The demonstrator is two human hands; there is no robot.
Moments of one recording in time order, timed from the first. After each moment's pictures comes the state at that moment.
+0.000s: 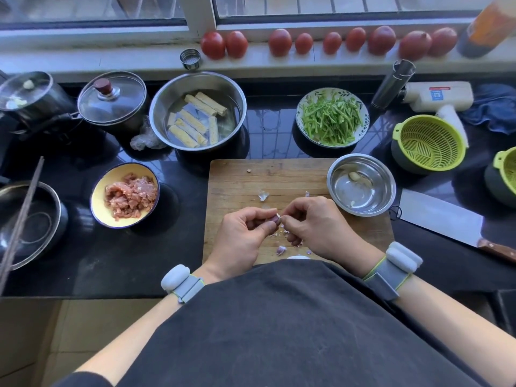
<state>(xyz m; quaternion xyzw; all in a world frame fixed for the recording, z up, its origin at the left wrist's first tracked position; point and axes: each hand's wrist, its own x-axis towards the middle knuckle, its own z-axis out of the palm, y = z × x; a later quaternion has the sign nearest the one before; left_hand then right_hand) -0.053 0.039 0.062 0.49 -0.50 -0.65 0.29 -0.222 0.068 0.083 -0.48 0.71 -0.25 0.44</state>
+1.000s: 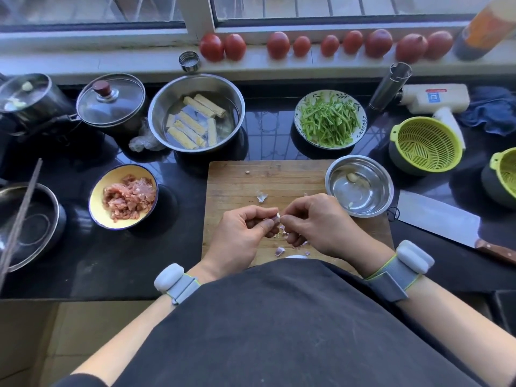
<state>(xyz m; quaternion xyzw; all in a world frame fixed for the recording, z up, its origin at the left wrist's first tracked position) -0.053 0.036 0.073 0.50 -0.52 -0.64 0.26 -0.229 0.067 0.101 -0.47 0.70 -0.23 0.48</state>
